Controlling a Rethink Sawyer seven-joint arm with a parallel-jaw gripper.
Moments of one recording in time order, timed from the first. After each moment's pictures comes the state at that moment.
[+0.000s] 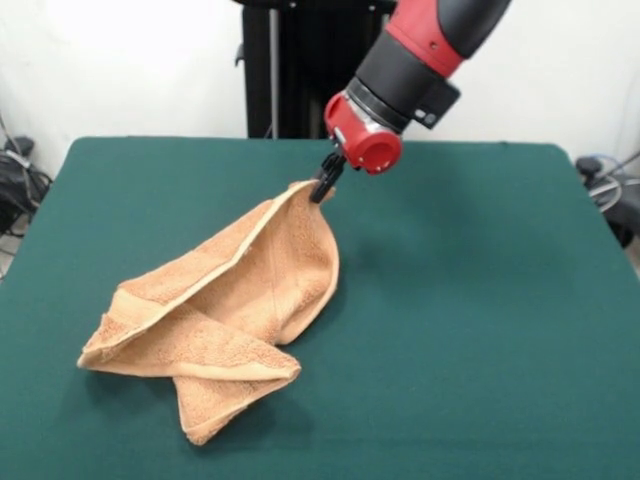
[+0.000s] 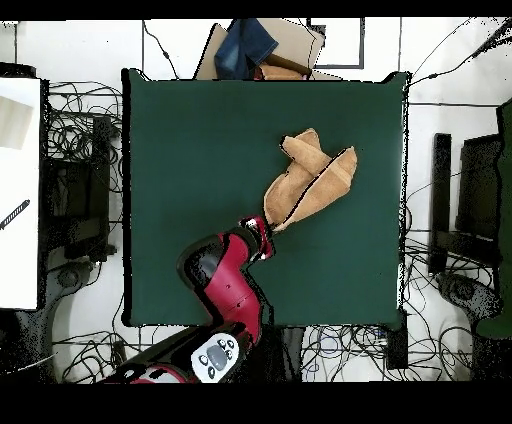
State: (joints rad) arm 0.36 -0.39 -0.42 2.05 1.05 -0.26 2.16
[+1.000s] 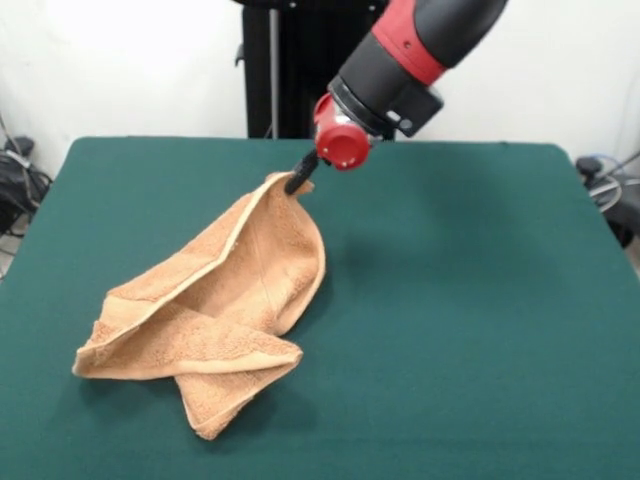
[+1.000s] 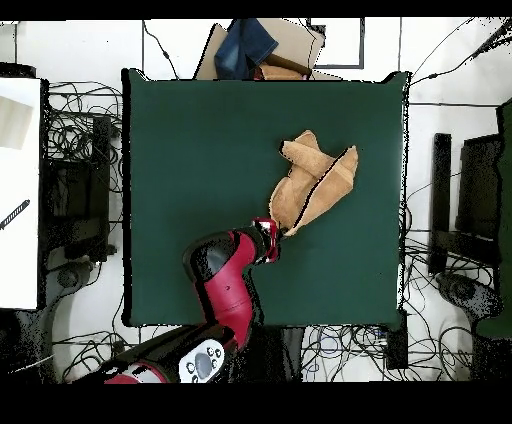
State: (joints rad) arm 0.43 -0.33 -0.43 2.05 1.45 -0.27 2.16
